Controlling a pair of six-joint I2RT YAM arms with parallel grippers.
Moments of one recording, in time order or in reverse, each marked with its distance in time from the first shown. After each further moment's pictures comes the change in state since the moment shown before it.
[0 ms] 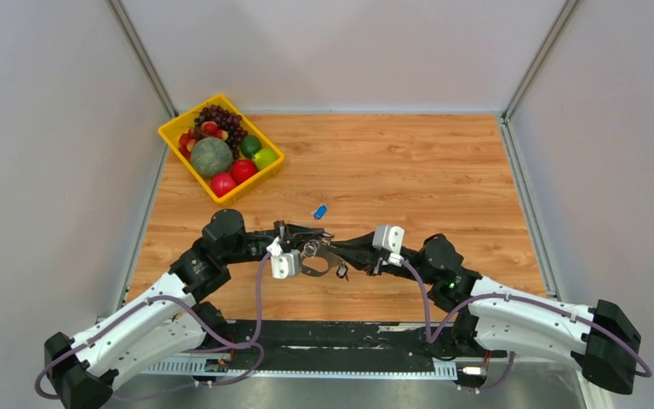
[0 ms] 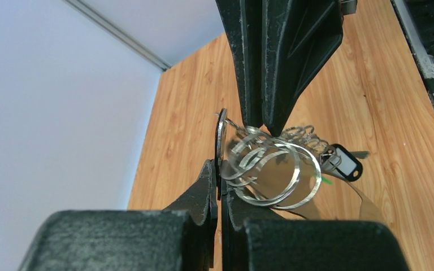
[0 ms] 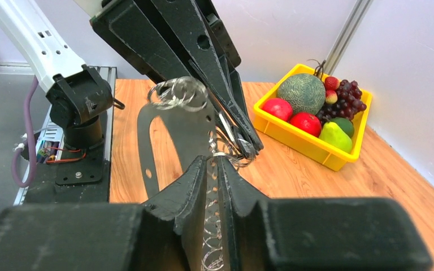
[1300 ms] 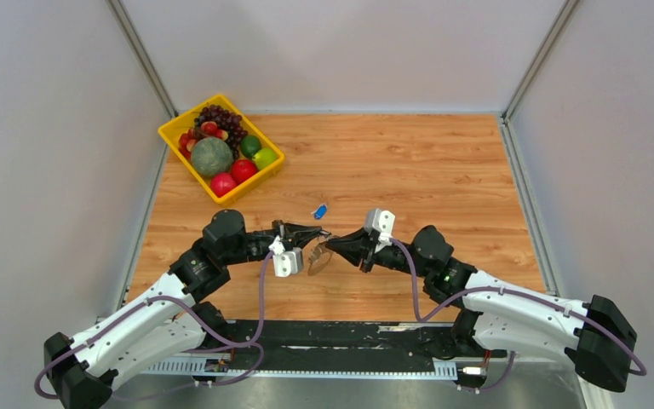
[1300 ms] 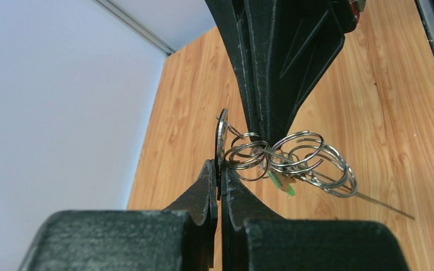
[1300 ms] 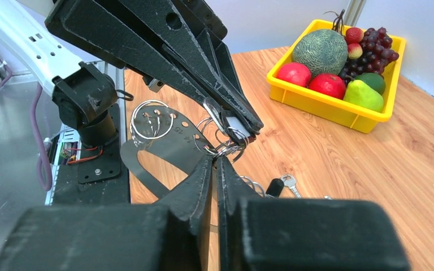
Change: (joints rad) left arm -0.004 -0.006 0.000 -0.024 -0.058 0.009; right arm -0.037 0.064 0.054 -0.097 0.003 0.155
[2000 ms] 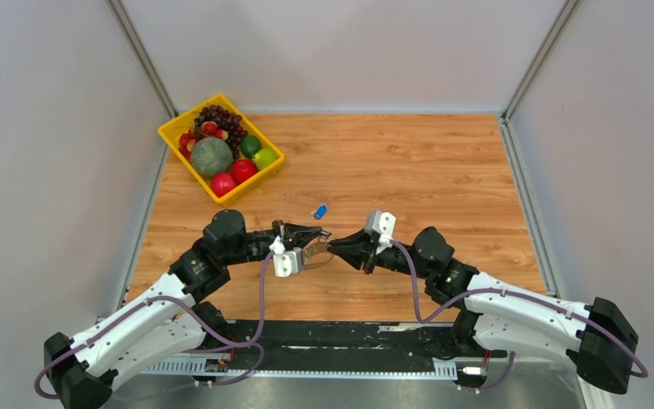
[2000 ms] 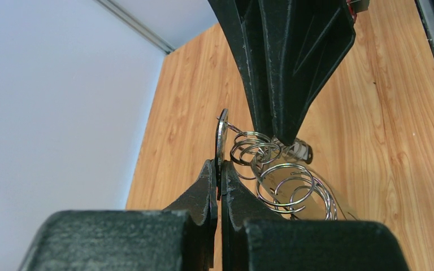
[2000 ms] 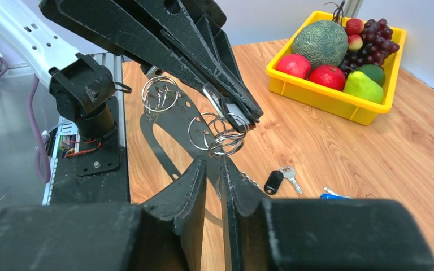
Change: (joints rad) left arm 0.000 0.000 0.000 -0.003 -0.004 -0.001; right arm 0.000 -0.024 -0.015 -0.030 0.012 -0.005
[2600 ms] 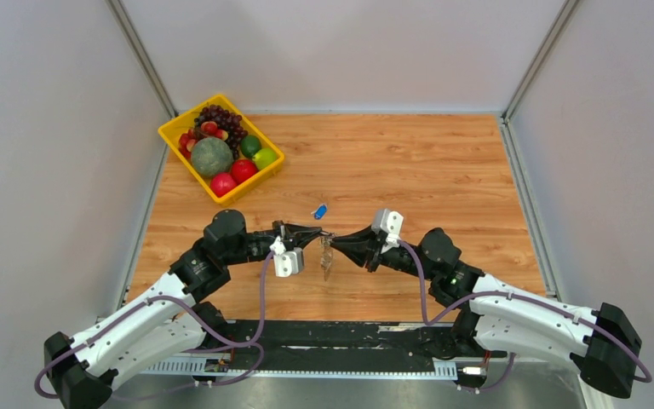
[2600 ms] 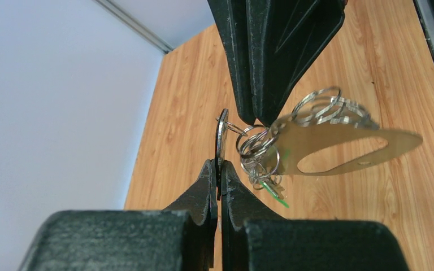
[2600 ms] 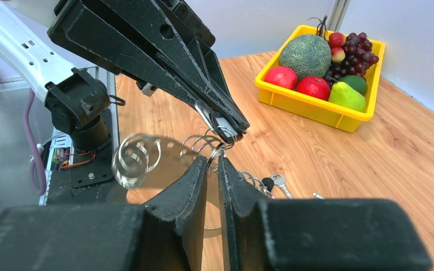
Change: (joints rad) left arm 0.000 0.003 0.000 -0.003 -0.001 0.000; right arm 0.000 -0.043 0.000 -0.003 0.030 -0.002
